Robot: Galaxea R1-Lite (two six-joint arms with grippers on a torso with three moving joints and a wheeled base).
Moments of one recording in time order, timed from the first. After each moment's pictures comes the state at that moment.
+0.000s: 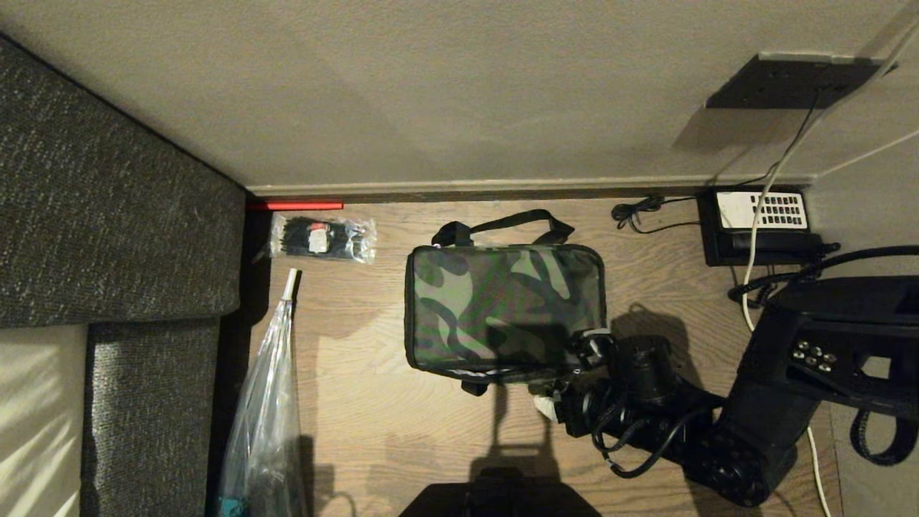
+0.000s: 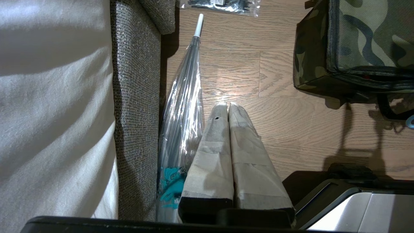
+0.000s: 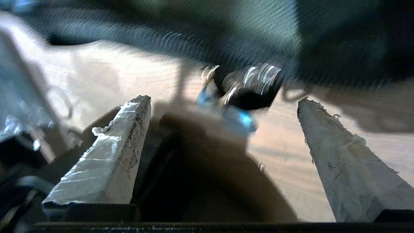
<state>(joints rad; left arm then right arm) 0.00 0.00 0.00 0.00 0.00 0.00 0.52 2.22 -0.63 -1.01 -0.04 0.18</state>
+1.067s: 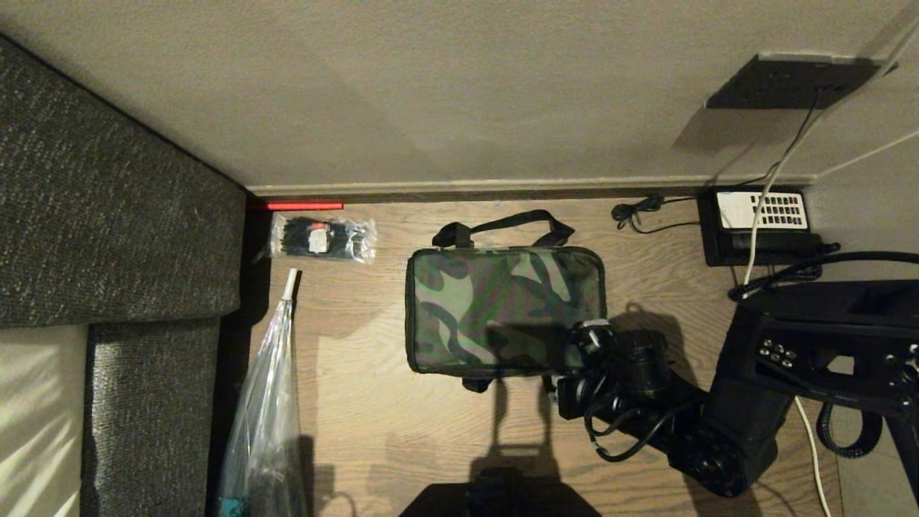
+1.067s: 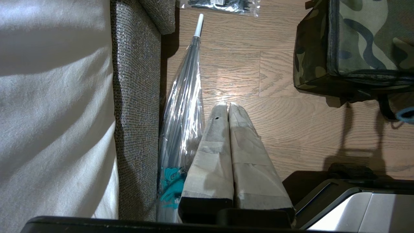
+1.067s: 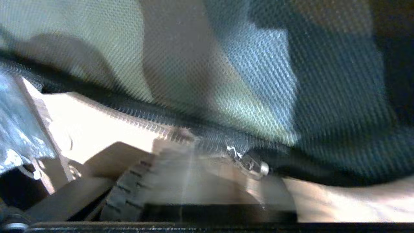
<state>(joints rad) 0.00 0.00 0.00 0.00 0.00 0.00 0.50 2.28 -0.66 -1.13 -0.05 0.18</state>
